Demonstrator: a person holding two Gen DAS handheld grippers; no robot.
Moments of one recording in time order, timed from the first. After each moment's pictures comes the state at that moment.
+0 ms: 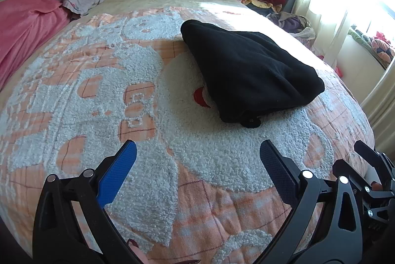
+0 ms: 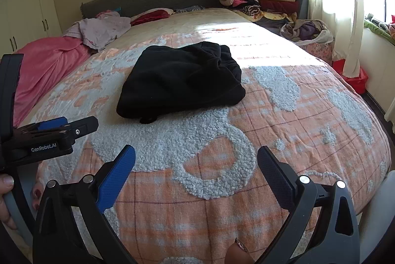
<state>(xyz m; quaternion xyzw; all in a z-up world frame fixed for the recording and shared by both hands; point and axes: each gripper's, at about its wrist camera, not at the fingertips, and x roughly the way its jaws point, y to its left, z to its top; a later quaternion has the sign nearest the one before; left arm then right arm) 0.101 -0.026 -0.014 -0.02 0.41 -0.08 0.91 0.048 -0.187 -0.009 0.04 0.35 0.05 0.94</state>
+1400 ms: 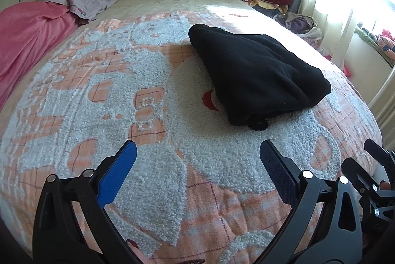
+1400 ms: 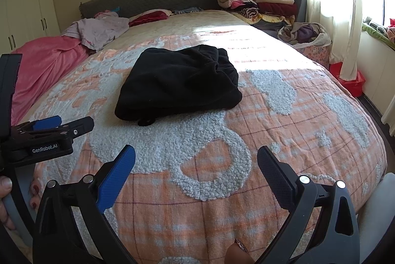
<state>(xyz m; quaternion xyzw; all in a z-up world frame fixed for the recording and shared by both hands) 0.097 -0.027 -0.009 -0.01 0.41 -0.06 0.91 0.047 -0.187 -0.004 0.04 0.34 0.04 0.94</state>
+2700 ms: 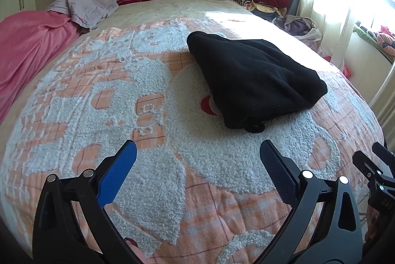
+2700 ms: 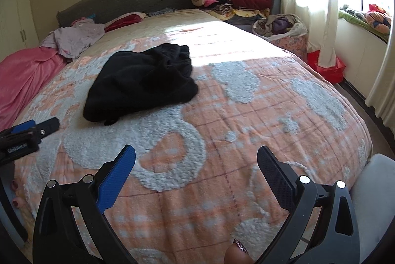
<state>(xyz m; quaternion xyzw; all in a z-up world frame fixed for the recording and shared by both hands) 0.090 -0.030 0.001 0.00 0.38 -0.05 0.92 0.030 -0.240 -0.013 0.06 0.35 -0.04 0.93</state>
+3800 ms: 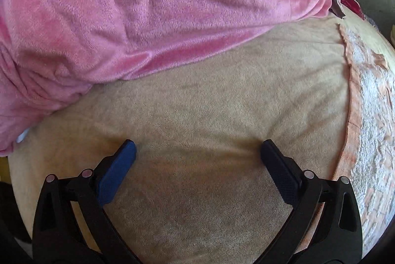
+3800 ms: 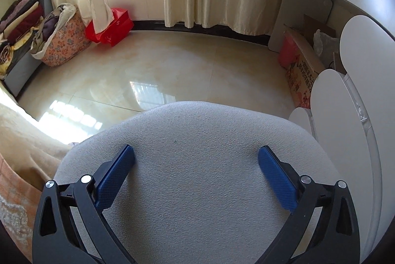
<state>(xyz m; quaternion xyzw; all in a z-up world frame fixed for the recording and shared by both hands) 0.137 0.506 -0.068 -0.16 0.45 0.35 0.81 -0.119 -0.656 -0.107 0.25 0.36 -0.53 0.73</state>
